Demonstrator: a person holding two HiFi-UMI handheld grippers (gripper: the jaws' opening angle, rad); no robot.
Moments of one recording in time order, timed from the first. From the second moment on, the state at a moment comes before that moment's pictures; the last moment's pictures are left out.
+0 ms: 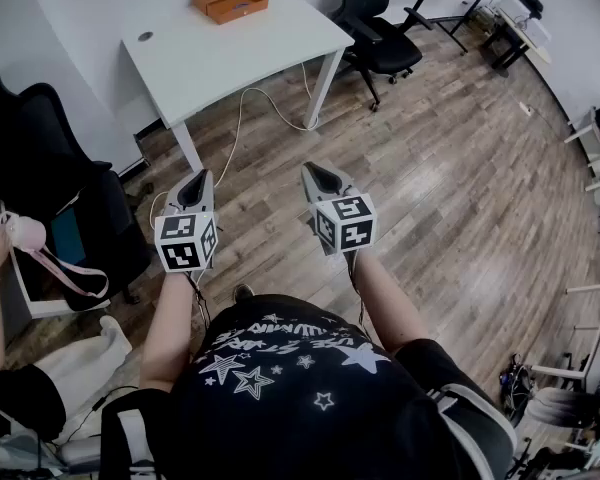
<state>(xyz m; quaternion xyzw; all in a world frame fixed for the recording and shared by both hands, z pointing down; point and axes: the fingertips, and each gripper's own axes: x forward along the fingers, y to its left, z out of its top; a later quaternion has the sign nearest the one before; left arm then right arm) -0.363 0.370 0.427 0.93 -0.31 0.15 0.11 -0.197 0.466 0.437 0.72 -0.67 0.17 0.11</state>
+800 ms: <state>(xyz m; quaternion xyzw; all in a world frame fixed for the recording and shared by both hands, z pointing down) -0.314 0.365 0.443 0.96 -0.21 0.17 0.11 -0.178 0.448 0.451 0.76 -0.62 0.19 0.07</state>
